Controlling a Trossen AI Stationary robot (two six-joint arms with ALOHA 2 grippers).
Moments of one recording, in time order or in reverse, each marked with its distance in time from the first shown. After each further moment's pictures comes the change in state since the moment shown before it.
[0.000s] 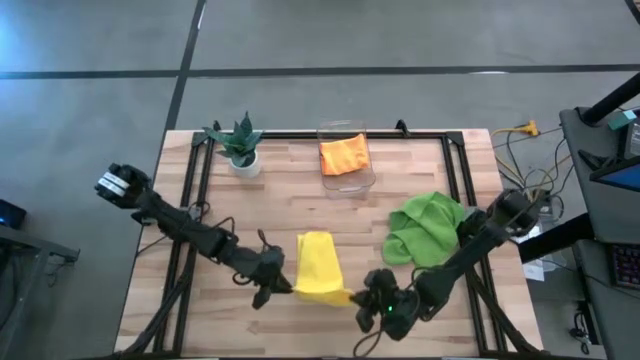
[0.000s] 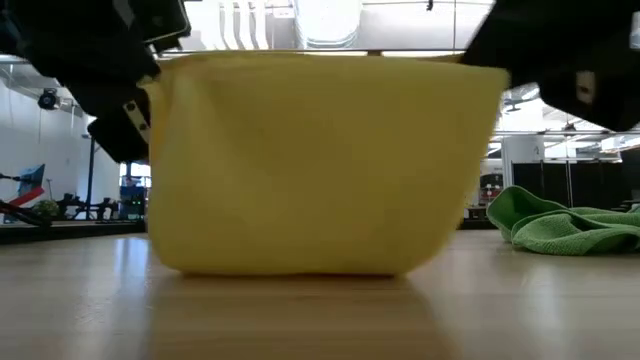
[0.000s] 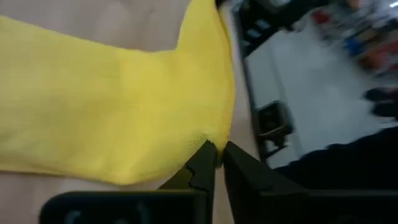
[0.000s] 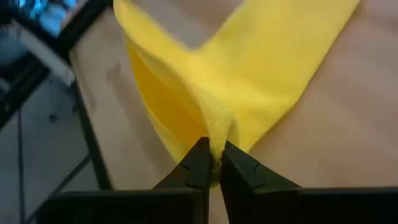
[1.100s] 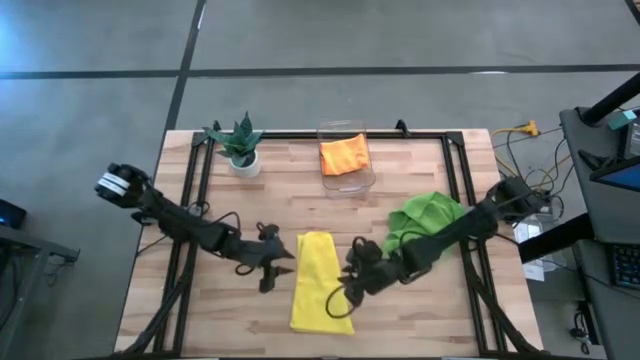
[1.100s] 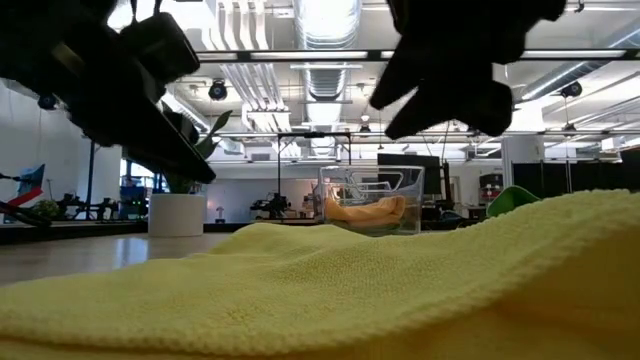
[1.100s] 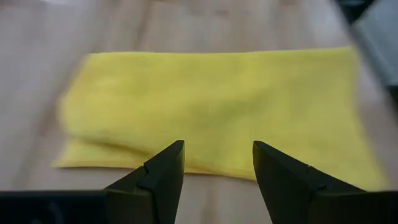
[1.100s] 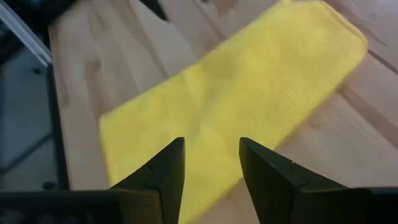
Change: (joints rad) left arm 0.083 0.002 -0.054 -0.112 -0.236 0.330; right arm -0.251 -0.082 -0.043 0.024 -0.288 -0.375
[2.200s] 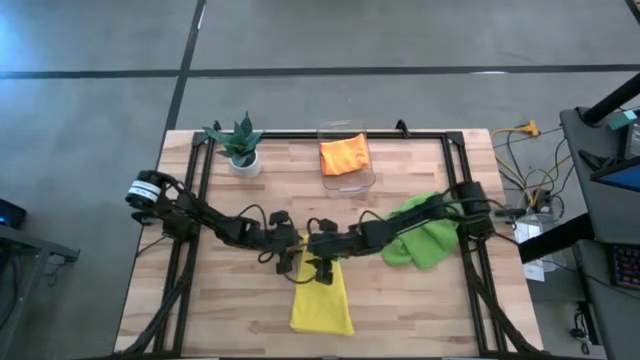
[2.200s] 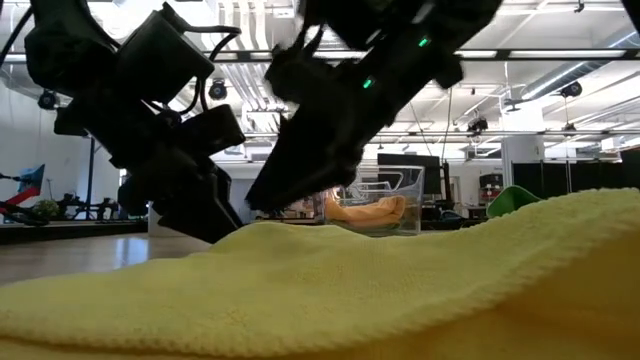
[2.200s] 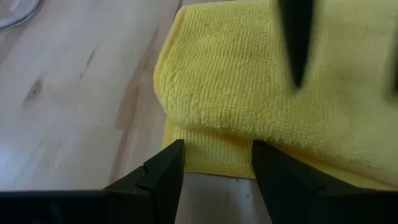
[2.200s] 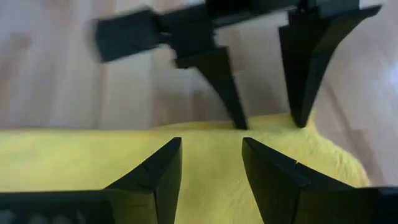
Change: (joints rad) left arm 0.183 0.276 0.026 0.101 -0.012 0.180; right arm -0.275 0.324 0.191 0.204 -0.235 -0.678
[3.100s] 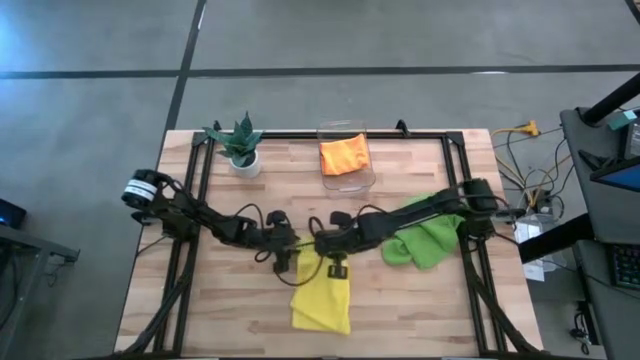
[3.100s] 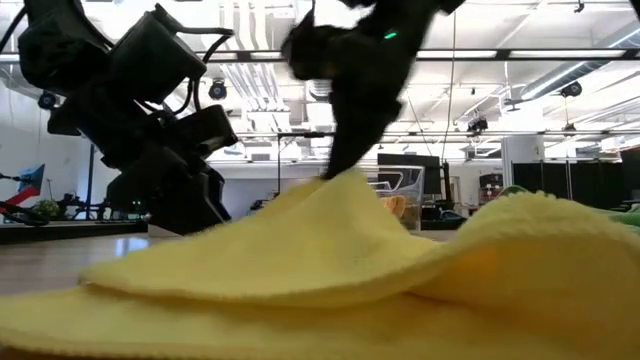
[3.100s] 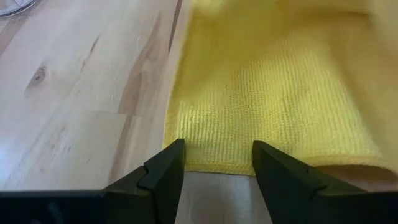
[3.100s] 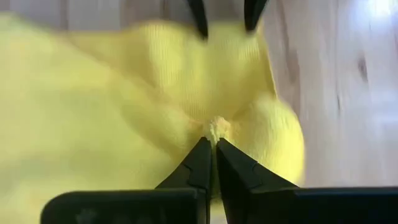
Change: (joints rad) left arm 0.006 -0.011 -0.041 -0.016 0.014 -0.017; right arm 0.013 -0.063 0.217 -0.672 0.030 -0.046
